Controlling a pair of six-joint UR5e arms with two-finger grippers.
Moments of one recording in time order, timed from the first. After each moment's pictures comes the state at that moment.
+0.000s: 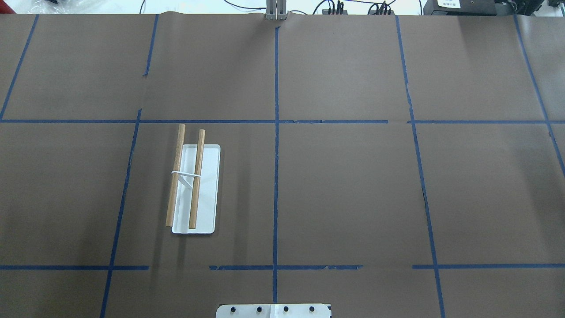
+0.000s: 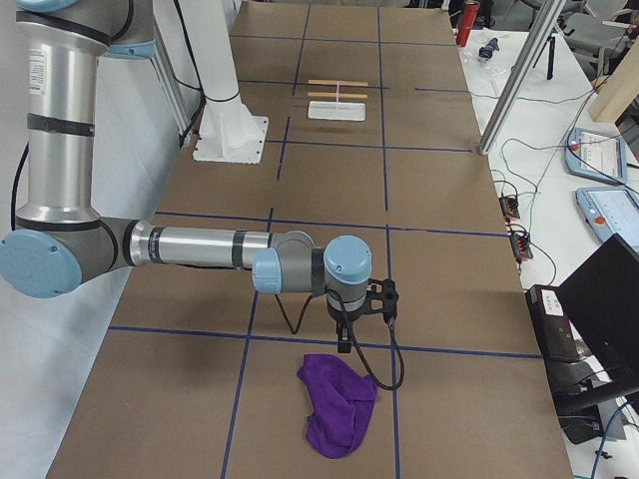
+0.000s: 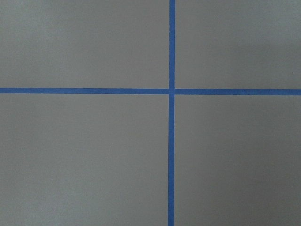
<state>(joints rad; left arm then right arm) -1.57 -1.53 -1.71 -1.54 -2.35 -0.05 1.57 -1.69 1.68 -1.49 2.35 0.04</state>
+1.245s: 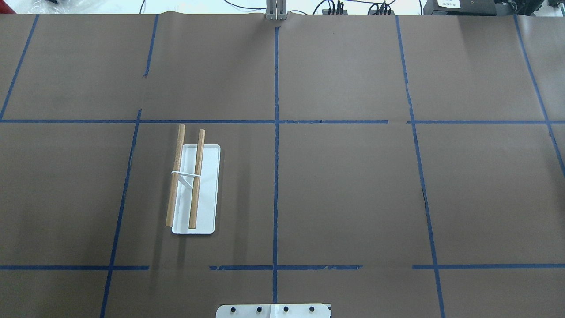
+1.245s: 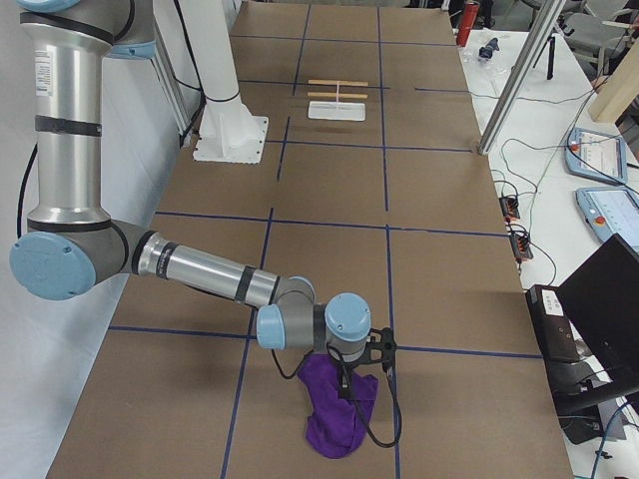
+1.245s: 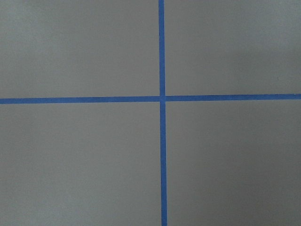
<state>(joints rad) -1.57 -1.53 -1.77 -1.54 -2.34 -0.05 1.55 -1.63 1.28 -1.14 2.31 0.07</state>
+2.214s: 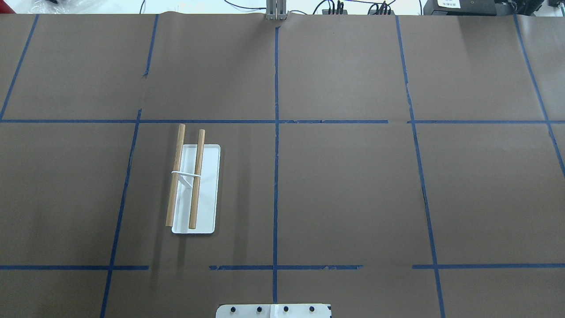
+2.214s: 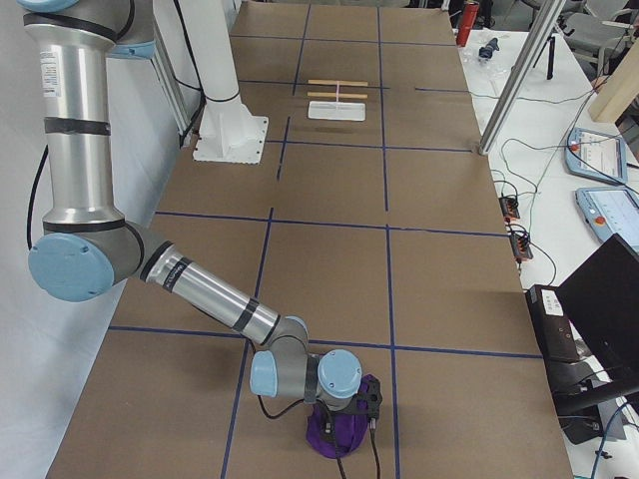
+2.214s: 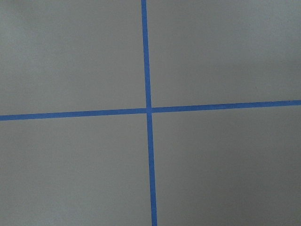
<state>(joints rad) -1.57 -1.53 -1.80 -1.53 -2.34 -0.05 1.55 -1.58 1.03 -1.07 2.31 0.07</state>
